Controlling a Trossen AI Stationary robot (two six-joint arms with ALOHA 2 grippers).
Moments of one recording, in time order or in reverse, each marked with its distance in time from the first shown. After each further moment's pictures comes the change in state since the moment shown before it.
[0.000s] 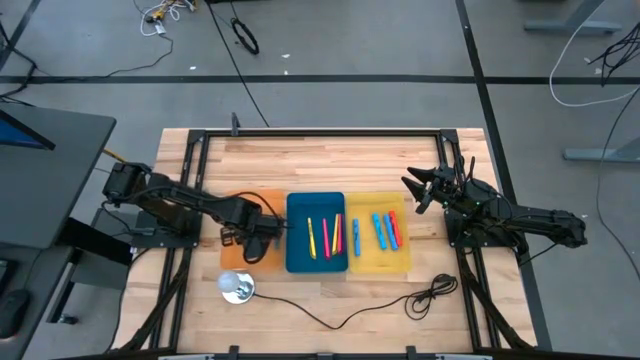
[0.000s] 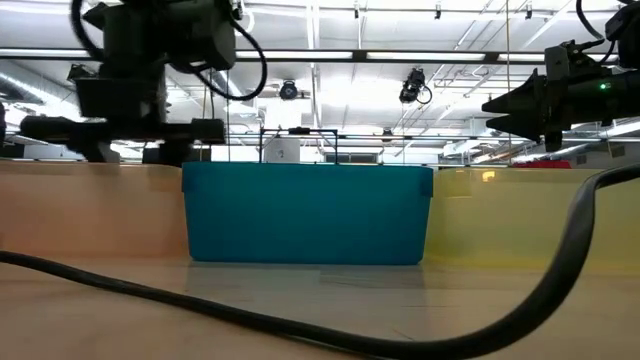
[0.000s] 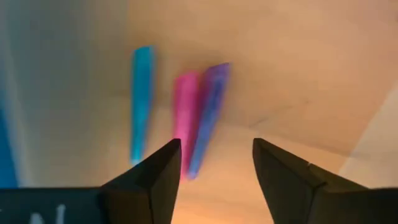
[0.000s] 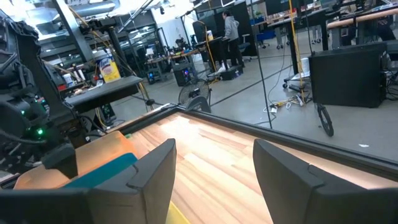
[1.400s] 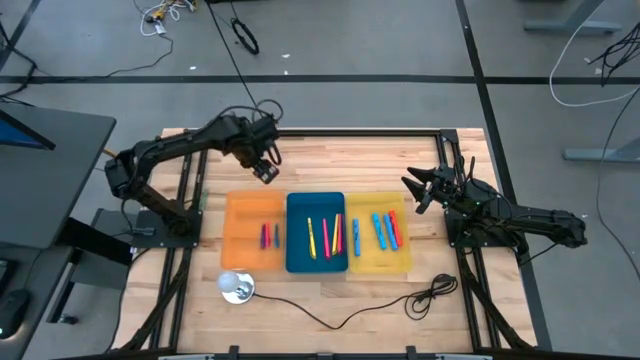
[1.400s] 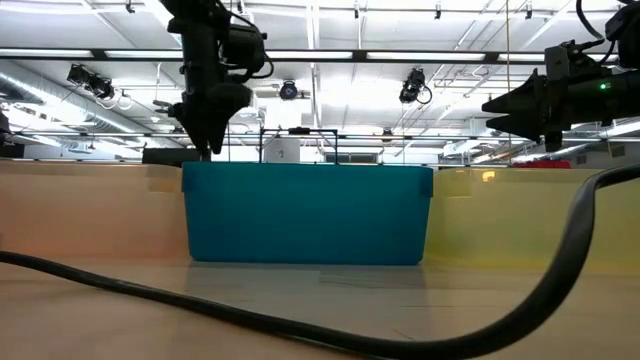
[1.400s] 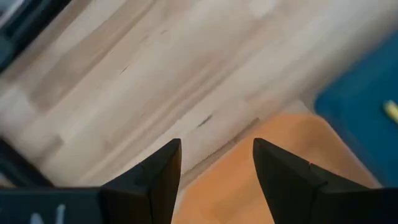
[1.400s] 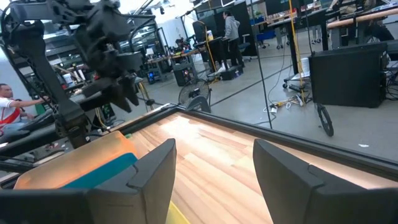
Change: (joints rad) left arm 0.678 -0.002 0.391 -0.286 0.000 -1.482; right arm 0.000 0.000 0.000 0.000 0.000 0.000
